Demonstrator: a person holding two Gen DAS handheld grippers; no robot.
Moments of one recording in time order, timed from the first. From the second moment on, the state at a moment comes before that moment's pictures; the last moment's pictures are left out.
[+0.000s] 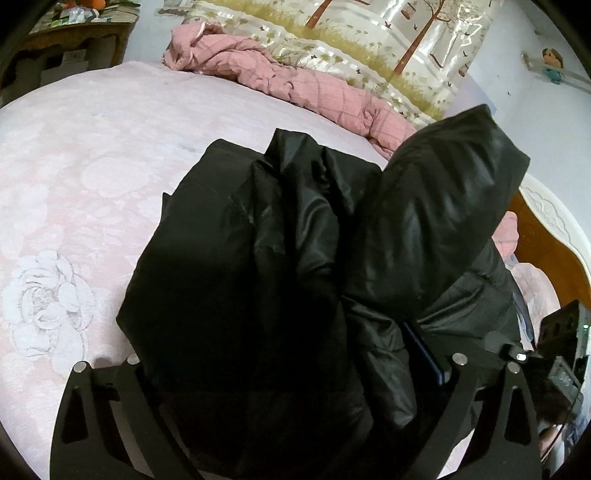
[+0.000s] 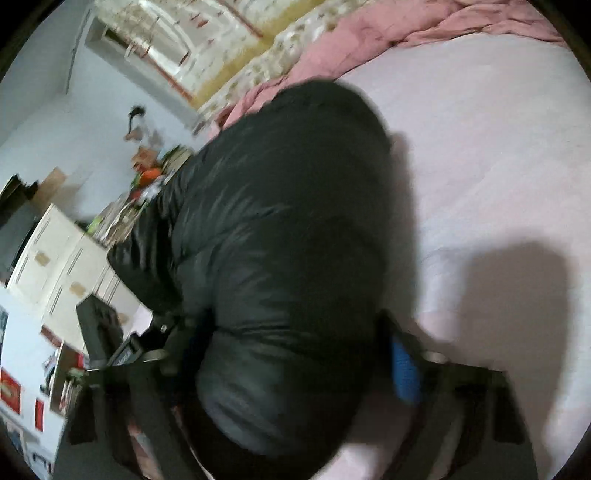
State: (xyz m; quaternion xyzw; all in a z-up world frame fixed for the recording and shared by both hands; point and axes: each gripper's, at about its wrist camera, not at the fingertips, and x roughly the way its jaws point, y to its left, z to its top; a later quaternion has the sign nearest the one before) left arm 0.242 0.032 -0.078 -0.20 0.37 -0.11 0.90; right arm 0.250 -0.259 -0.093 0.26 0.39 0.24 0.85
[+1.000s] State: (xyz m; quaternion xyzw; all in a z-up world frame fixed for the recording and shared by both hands) left arm 0.296 -0.313 0.050 -0.10 0.23 -0.39 0.89; right arm 0.150 -0.466 0.067 0.07 0.13 -0.18 0.97
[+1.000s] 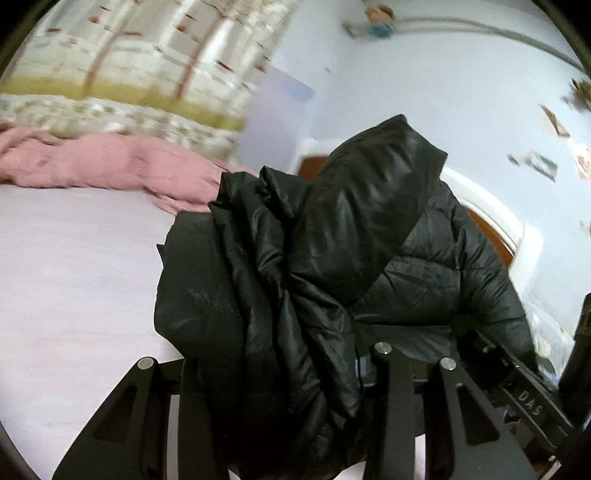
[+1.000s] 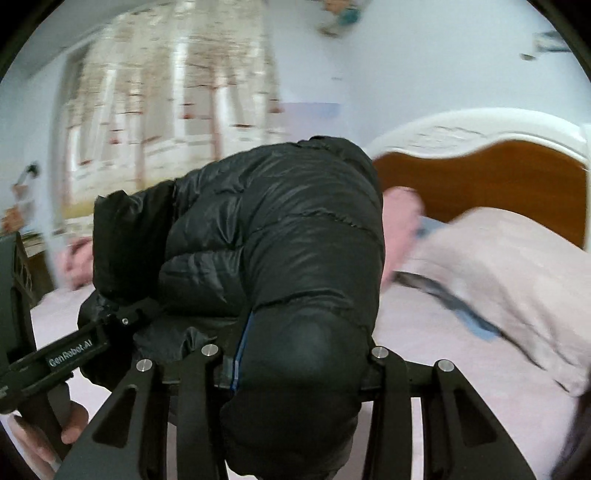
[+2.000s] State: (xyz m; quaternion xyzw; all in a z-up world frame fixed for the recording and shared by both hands) left arm 0.190 -0.443 -0.008 0.05 0.20 -0.37 0.91; right arm 0.042 -0.603 -0.033 0.09 0.18 -0.40 0.89
